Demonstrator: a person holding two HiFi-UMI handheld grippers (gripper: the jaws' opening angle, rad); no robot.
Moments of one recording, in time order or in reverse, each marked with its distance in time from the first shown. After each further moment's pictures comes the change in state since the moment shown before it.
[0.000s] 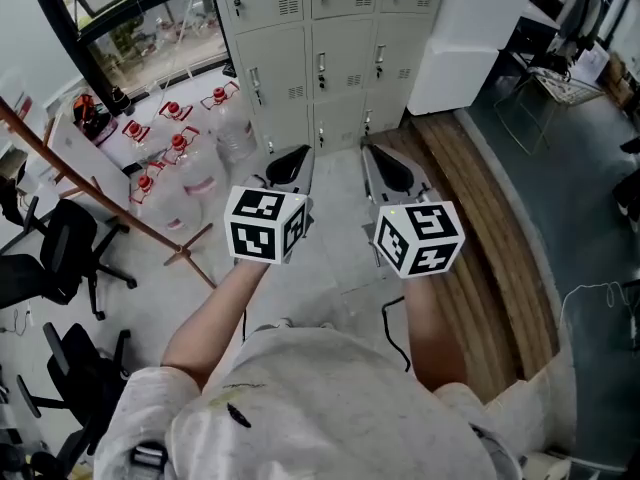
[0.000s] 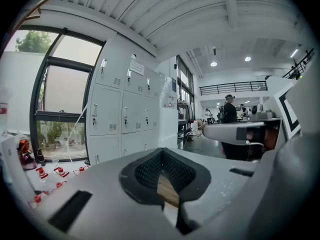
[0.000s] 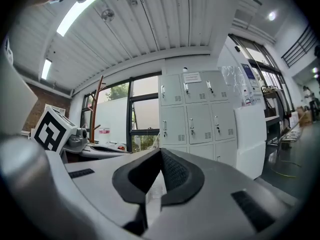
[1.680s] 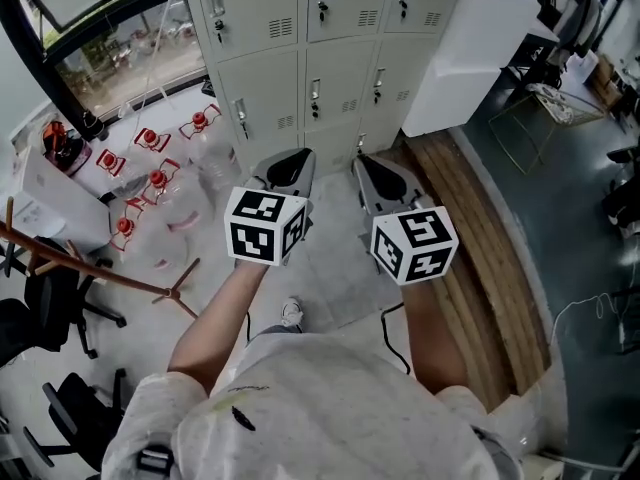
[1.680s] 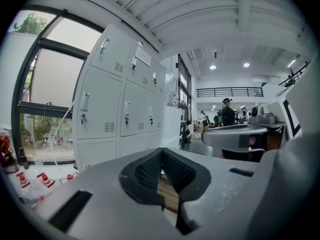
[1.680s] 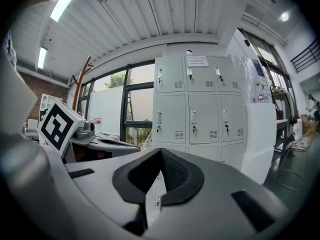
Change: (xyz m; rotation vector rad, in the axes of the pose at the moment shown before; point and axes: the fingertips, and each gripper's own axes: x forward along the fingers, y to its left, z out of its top) left arm 0.160 0.128 0.024 -0.032 -0.001 -0.087; right arm 0.191 -0.059 -0.004 -0.065 0.085 -0.005
